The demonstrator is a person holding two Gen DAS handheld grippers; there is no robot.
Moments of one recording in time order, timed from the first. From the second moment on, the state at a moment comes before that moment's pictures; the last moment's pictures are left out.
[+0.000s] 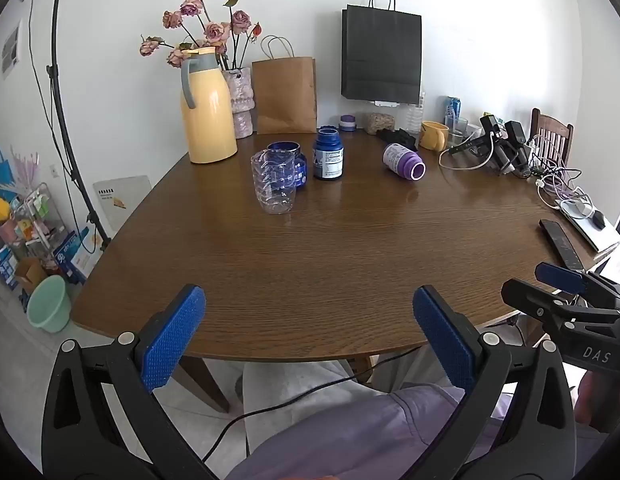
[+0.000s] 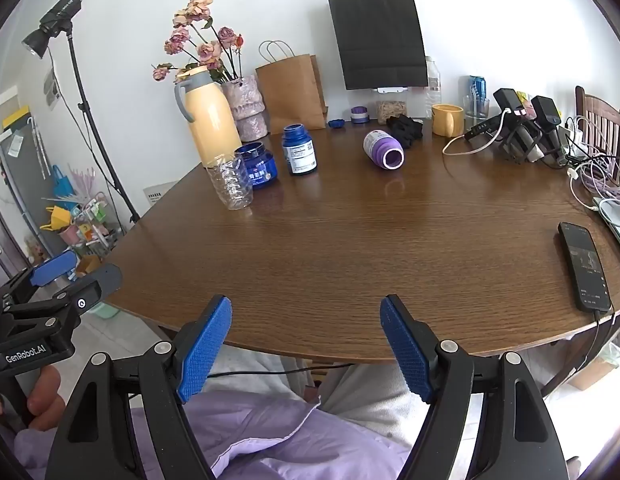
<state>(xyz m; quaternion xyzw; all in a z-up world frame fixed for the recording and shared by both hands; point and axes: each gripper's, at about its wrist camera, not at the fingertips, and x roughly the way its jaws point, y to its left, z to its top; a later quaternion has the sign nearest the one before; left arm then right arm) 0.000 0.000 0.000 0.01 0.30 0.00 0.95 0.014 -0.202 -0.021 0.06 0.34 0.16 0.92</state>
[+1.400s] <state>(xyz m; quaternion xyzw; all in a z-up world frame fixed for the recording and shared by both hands) 0.000 0.001 0.000 0.00 0.30 0.00 0.95 0.014 -0.206 -0.022 0.05 0.34 0.16 0.92</state>
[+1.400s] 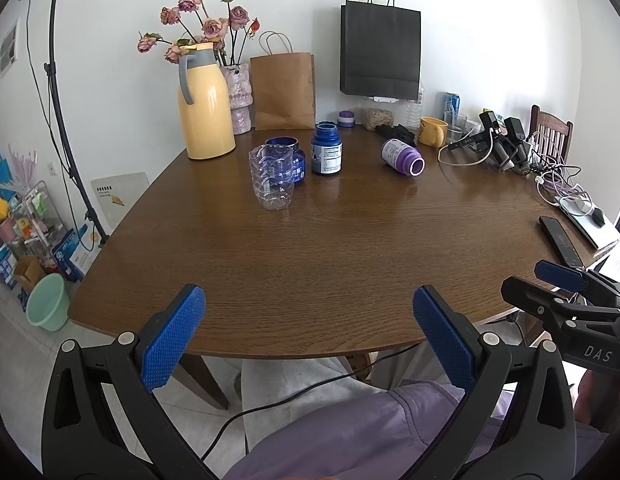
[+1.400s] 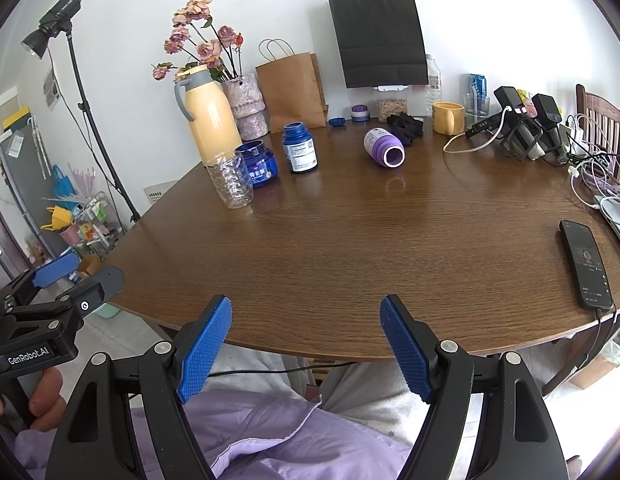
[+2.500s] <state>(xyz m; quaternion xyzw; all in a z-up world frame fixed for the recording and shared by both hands) -0.002 -0.002 -0.008 0.00 0.31 0.00 0.95 0.014 -0.206 -0.024 0.05 0.35 0.16 0.92</state>
